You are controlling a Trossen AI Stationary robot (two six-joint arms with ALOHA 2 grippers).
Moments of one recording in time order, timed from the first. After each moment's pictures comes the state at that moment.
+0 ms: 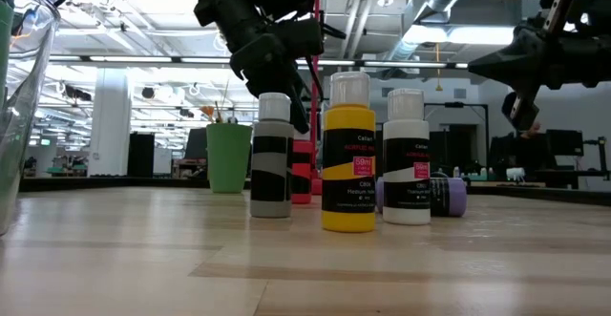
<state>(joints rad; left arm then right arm) 0.08 1.76 1.20 -0.40 0.04 0.20 -0.06 0.20 0.01 0.16 0.03 0.77</state>
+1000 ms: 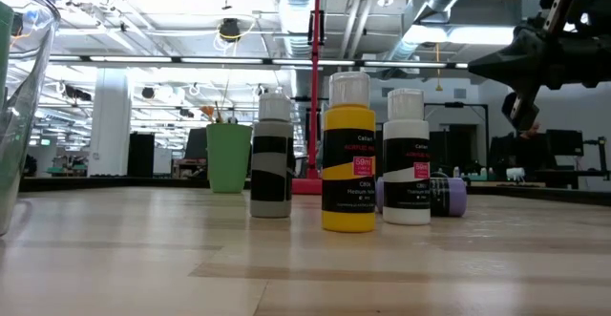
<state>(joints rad) -0.64 0.98 1.20 -0.91 -0.38 -0.40 -0.06 0.20 0.01 0.16 0.03 0.77</state>
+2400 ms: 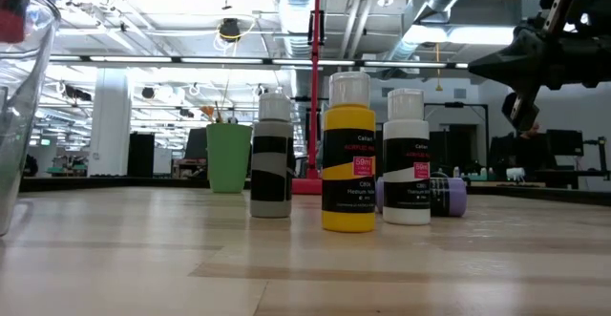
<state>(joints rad) -0.80 1.22 1.20 -1.03 -0.36 -0.48 -0.06 0.20 0.01 0.16 0.03 0.77</state>
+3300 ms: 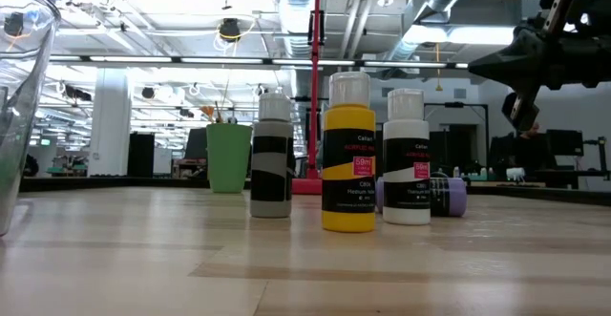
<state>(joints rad) -0.90 1.30 0.96 -0.55 -0.46 -0.48 -0.06 0.20 0.01 0.16 0.03 0.77</state>
